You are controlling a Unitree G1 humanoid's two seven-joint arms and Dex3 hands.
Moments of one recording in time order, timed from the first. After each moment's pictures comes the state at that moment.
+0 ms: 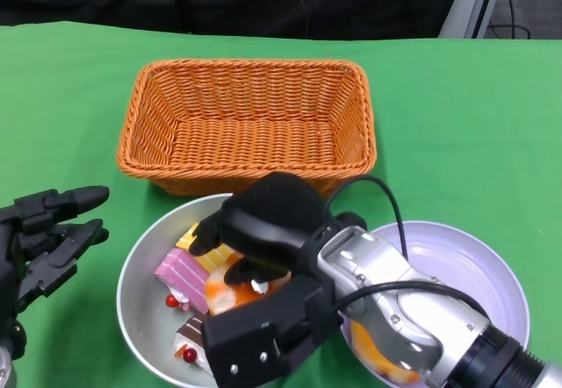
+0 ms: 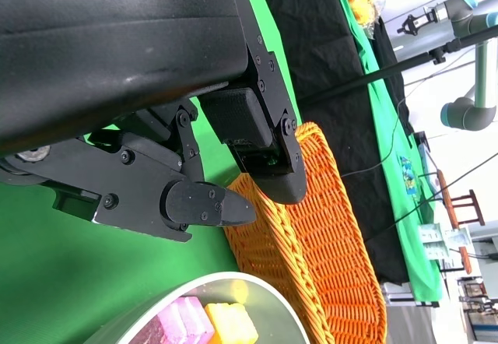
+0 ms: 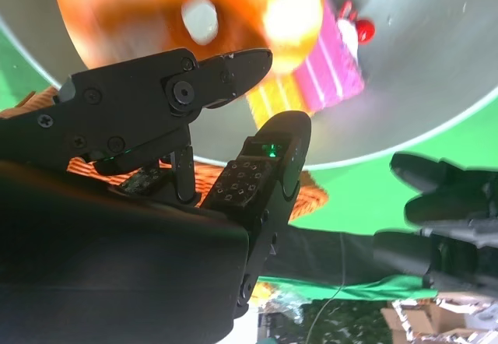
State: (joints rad) left arm -0.14 0.19 0.23 0.45 -0.08 -0.37 -0.12; right arm -0.61 0.01 0.73 0.28 -0.93 0.03 0.13
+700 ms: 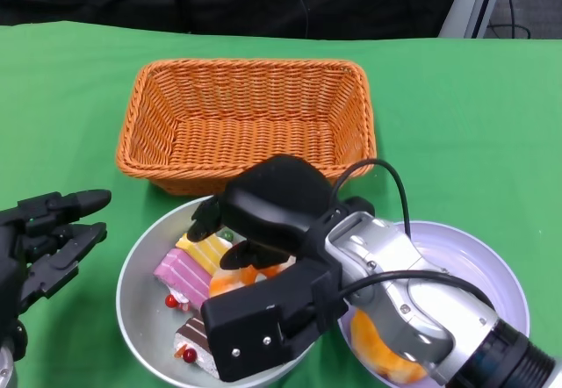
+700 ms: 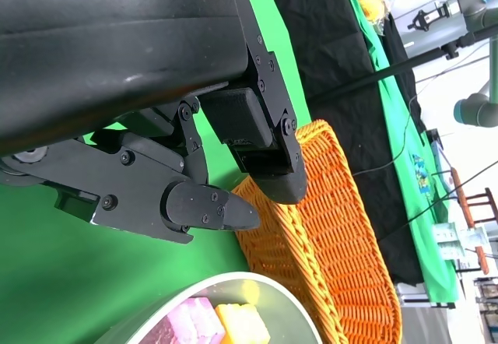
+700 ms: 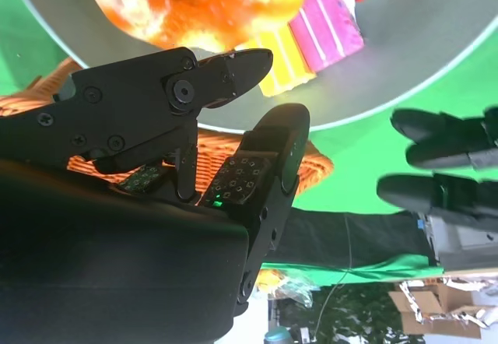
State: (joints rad) left arm -0.14 0.19 0.23 0.45 -0.05 -0.35 -0.11; right arm -0.61 -0.01 0.69 0.18 -0.90 0.05 0.18
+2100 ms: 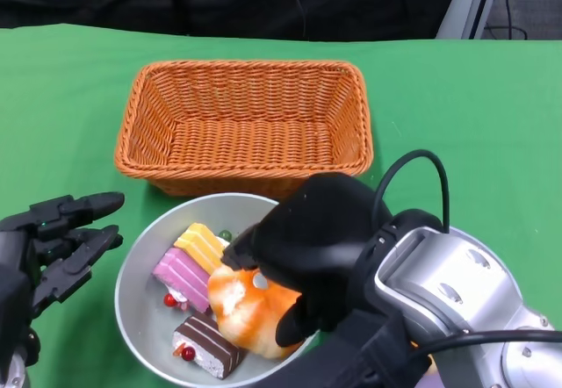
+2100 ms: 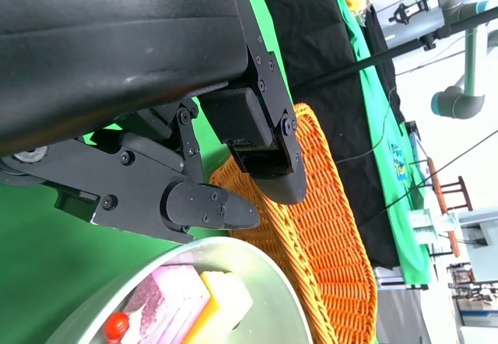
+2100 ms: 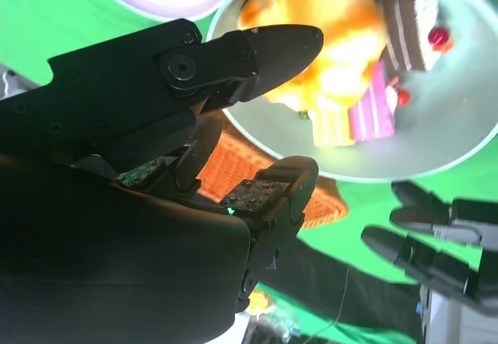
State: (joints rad) left arm -0.12 0.16 0.21 0.42 -0.08 -0.39 -0.12; right arm -0.48 -0.16 0.69 -0.49 -1.16 0.19 0.89
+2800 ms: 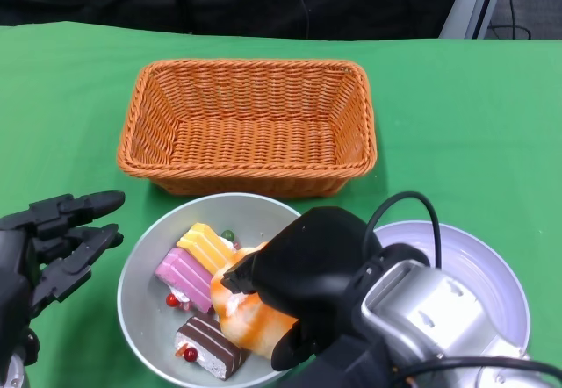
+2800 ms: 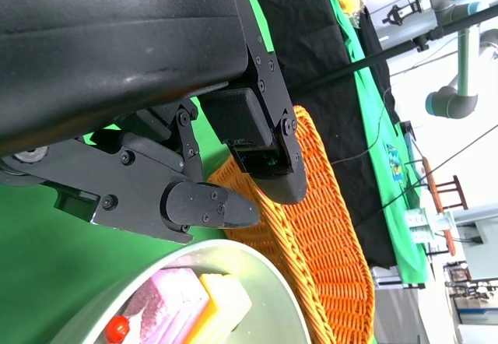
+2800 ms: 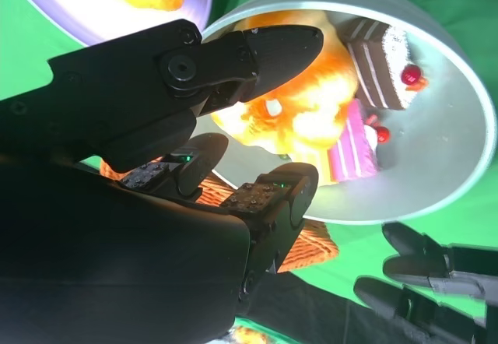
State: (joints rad) left arm -0.10 0.16 0.20 0.37 -0.07 -0.38 -0.12; right arm -0.37 -0.11 0.72 -0.39 -1.26 0.17 0.78
